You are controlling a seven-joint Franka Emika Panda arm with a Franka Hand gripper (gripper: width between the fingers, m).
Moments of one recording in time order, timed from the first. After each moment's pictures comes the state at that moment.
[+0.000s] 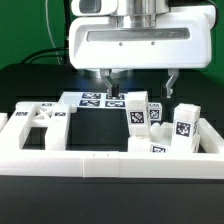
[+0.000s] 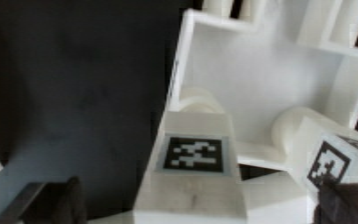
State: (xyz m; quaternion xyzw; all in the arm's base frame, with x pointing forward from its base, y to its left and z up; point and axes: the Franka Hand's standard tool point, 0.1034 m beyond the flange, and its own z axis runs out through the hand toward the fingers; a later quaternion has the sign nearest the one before) arm 0.611 0.018 0.094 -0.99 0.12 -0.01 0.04
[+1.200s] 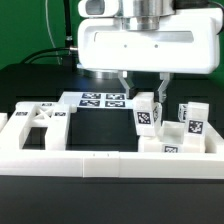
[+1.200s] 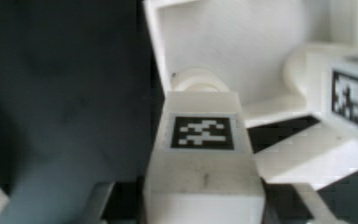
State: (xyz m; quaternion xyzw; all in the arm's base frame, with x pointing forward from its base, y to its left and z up) arm 0.611 0.031 0.091 -0.95 0.31 -0.01 0.04
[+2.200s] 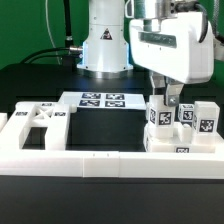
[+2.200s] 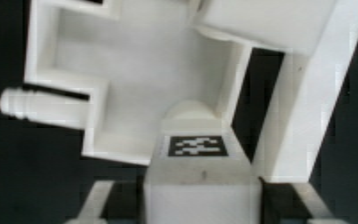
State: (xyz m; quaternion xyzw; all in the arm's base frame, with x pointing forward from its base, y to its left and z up) arm 0.615 0.063 0.090 -0.75 0.66 0.00 0.05
